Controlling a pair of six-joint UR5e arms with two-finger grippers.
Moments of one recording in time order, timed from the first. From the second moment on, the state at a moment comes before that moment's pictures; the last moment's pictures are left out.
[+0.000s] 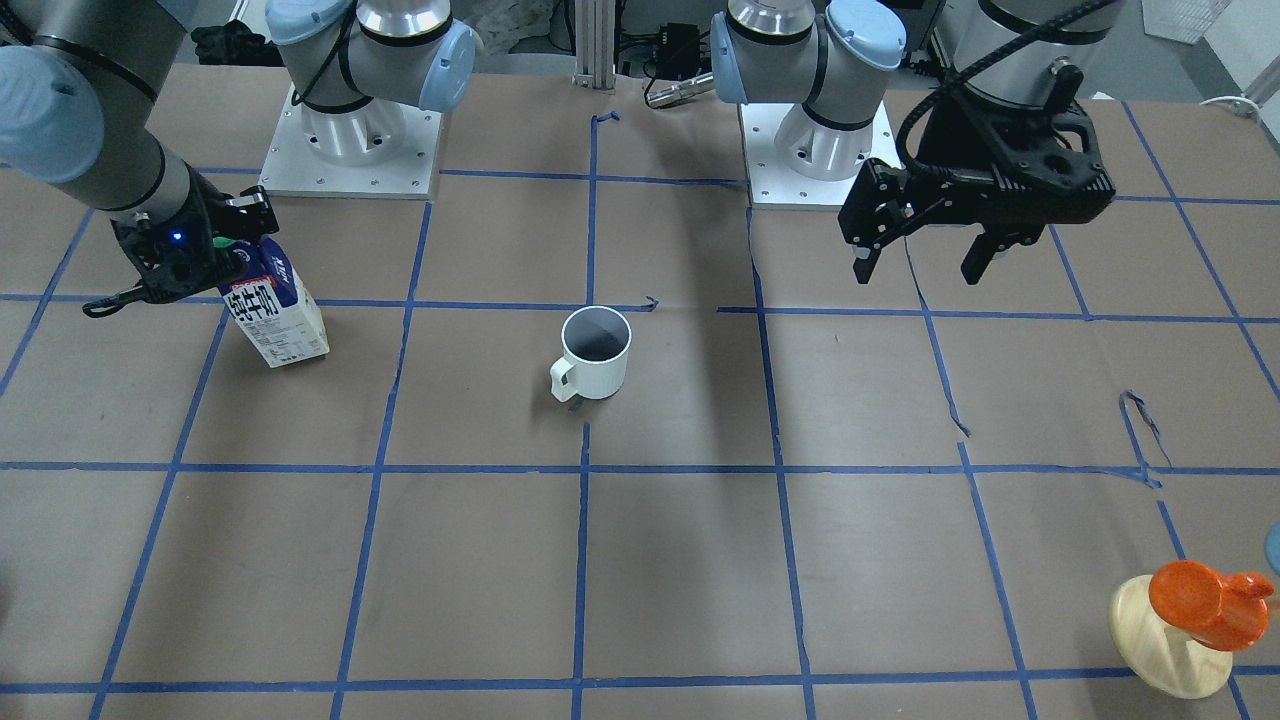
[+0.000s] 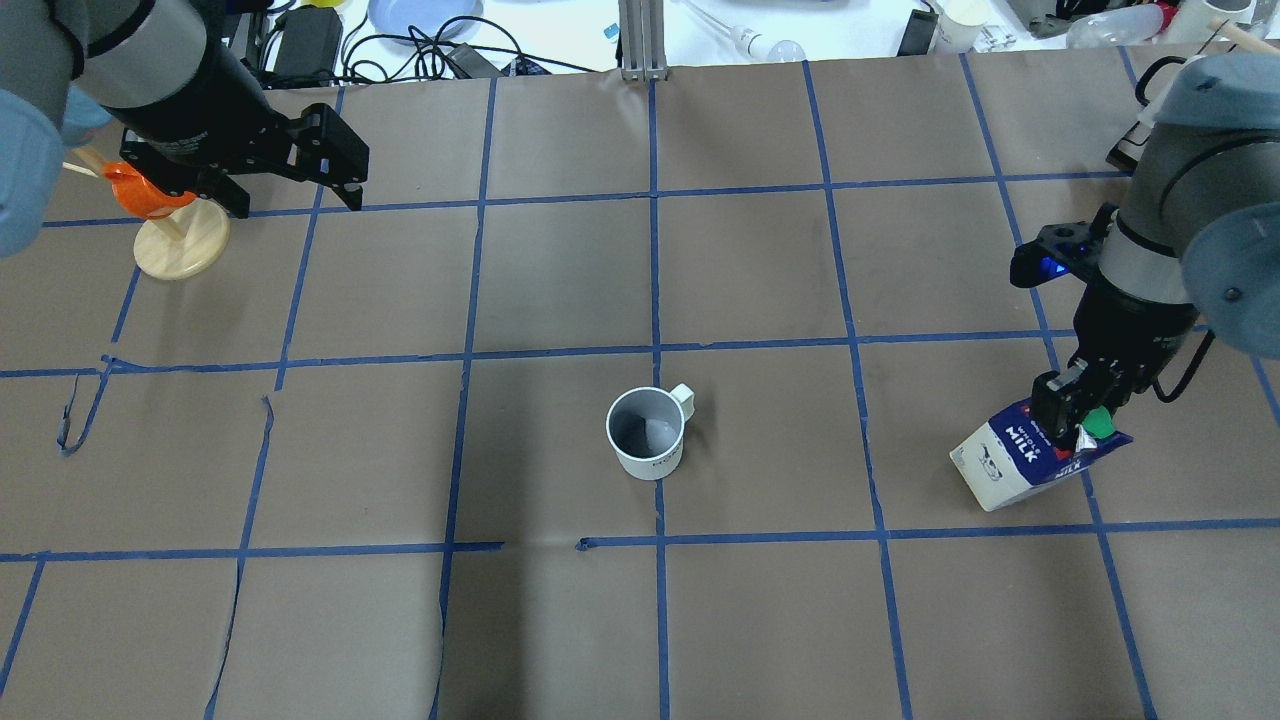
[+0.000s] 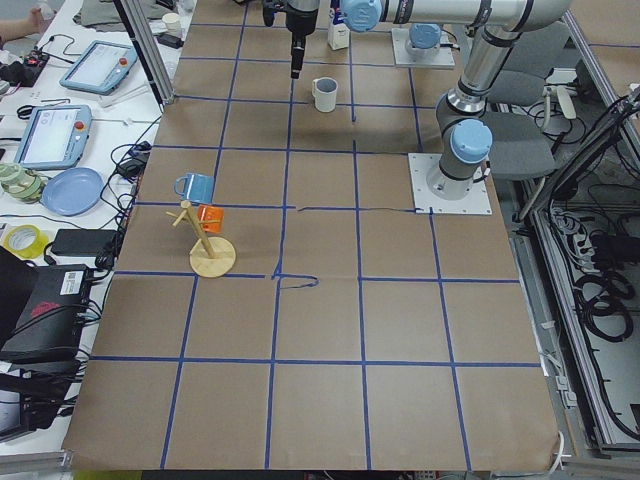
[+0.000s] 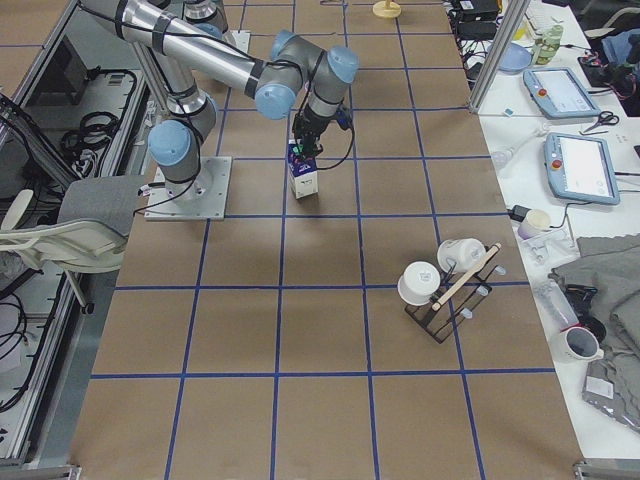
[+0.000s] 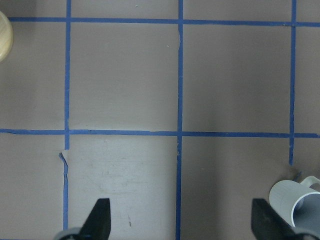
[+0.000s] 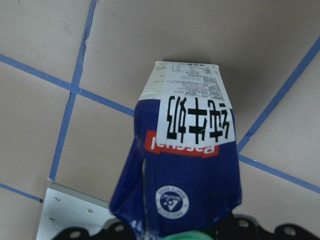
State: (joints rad) left arm -1.50 -1.54 -1.59 -1.43 1.56 0.04; right arm 1.29 -1.61 1.93 -1.57 -1.71 -0.67
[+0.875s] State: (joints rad) left arm -1.49 -1.54 -1.58 -1.44 1.57 0.10; right arm 1.49 -1.57 1.79 -1.57 -1.58 -0.19
